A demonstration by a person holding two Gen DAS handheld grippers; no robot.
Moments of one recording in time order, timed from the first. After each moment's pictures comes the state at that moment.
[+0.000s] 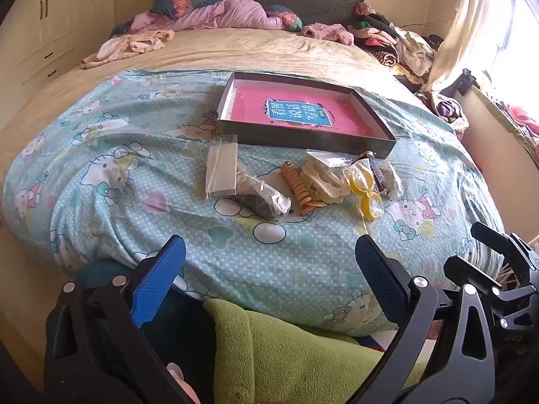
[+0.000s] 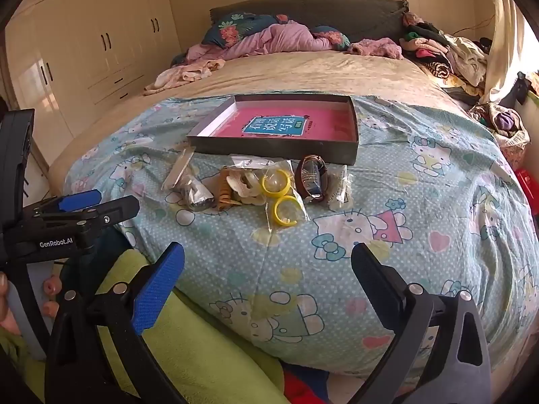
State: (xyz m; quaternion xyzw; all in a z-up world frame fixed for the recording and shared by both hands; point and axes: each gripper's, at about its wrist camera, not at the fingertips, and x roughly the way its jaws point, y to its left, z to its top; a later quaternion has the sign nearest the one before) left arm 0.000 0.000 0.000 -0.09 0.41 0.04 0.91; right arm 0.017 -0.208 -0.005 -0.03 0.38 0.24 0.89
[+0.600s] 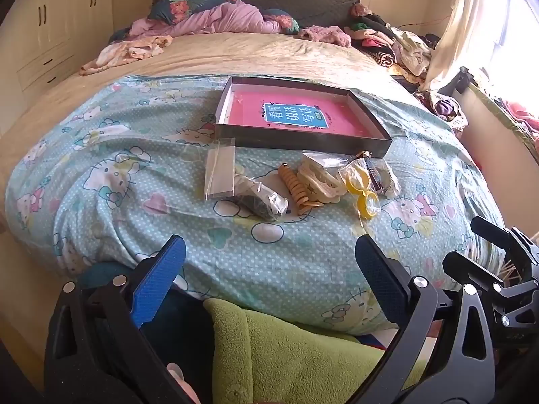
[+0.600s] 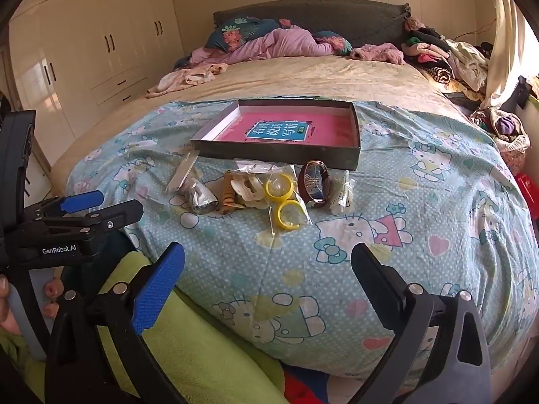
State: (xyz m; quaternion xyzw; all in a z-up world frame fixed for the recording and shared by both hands) left arm -0.003 -0.001 0.005 -0.08 0.40 0.04 0.91; right arm 0.011 -0.206 0.001 -0.03 0.37 0.25 0.89
